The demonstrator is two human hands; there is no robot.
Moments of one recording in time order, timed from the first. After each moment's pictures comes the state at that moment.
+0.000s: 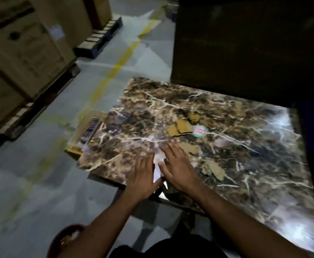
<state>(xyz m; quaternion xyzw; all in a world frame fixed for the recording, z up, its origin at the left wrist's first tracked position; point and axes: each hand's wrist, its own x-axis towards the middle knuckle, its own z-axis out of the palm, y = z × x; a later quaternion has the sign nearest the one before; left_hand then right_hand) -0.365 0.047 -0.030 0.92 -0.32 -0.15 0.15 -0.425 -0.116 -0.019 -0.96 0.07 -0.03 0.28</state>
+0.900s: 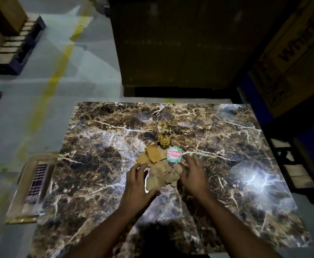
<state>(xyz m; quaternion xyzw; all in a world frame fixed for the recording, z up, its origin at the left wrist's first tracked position) -0.250 -0.064 -0.077 0.84 -0.41 -0.18 0.32 -0.387 -0.244 -0.049 -0.82 0.47 -0.05 0.33</state>
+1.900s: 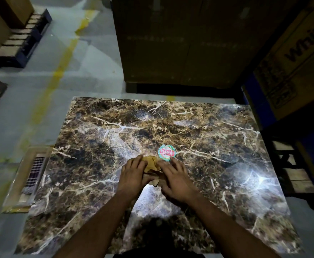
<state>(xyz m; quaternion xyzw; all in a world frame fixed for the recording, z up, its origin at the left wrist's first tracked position) -0.242 -0.104 -0.091 0.87 -0.45 -0.12 0.15 -0.400 -0.249 -0.075 -0.96 0.18 0.06 0.22</state>
